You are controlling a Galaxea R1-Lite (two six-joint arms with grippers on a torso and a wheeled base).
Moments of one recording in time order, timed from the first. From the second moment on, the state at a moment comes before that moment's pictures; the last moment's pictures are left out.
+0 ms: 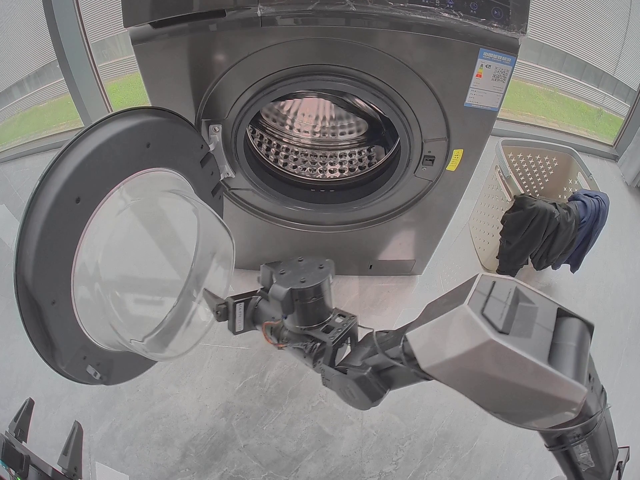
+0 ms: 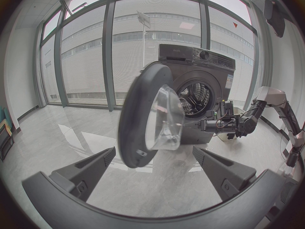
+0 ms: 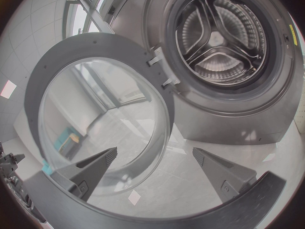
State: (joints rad) left arm 0.00 0.02 -0.02 0.00 0.01 -0.04; right arm 0.90 2.48 -1.54 -0.84 -0.13 0.30
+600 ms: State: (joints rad) left arm 0.00 0.02 -0.02 0.00 0.01 -0.04; right arm 0.87 2.37 -1.40 -0.83 -0.13 0.29
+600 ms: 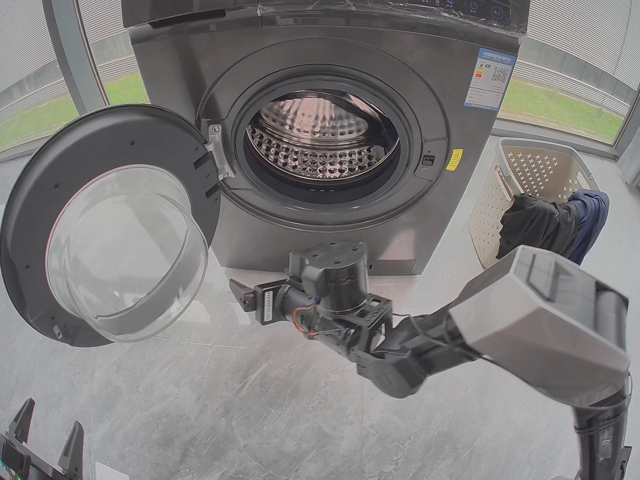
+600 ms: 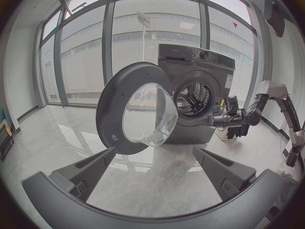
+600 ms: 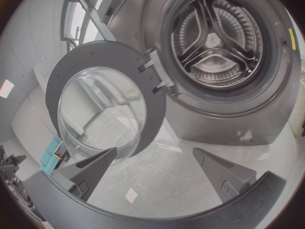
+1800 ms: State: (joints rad) left arm 0.00 0.02 -0.02 0.00 0.01 -0.04; right arm 0.17 0.74 -0.03 -0.63 -0.08 0.14
